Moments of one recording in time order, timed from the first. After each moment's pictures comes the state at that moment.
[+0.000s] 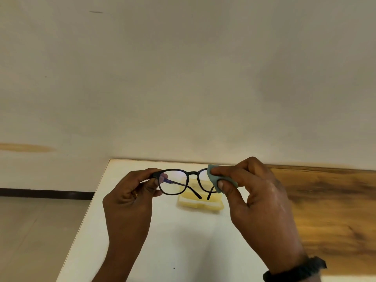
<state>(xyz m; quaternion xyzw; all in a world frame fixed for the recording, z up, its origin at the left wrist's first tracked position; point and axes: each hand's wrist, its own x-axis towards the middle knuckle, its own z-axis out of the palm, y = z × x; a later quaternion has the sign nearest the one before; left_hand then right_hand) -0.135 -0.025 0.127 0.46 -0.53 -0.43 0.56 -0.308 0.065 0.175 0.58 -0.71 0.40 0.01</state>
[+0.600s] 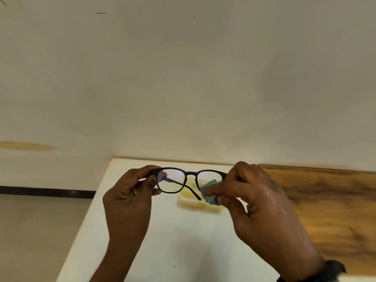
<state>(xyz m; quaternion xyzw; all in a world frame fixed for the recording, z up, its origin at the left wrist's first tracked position) -0.134 -0.023 0.134 0.45 -0.52 -0.45 0.57 -0.310 0.075 0.187 0.67 -0.68 0.30 0.00</state>
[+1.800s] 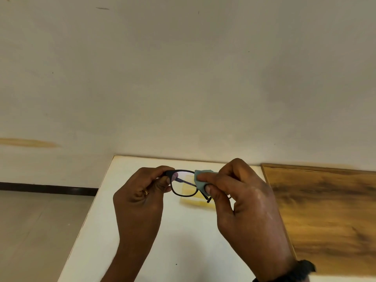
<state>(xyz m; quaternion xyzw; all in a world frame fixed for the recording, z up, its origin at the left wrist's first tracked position) -0.137 -0.019 0.126 0.42 -0.61 -0.39 0.55 -0.284 0.063 0.174 0.62 -0.68 0.39 0.02</state>
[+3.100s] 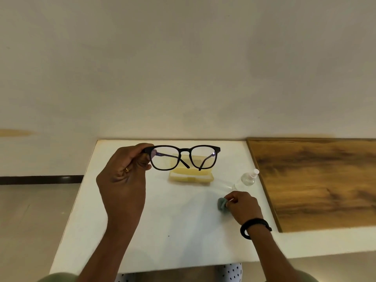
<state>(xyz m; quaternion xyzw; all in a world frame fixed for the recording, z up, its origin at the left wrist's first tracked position) -0.138 -0.021 0.109 0.40 -0.60 -0.38 0.58 -0.371 0.097 0.001 0.30 -0.90 0.17 -0.27</state>
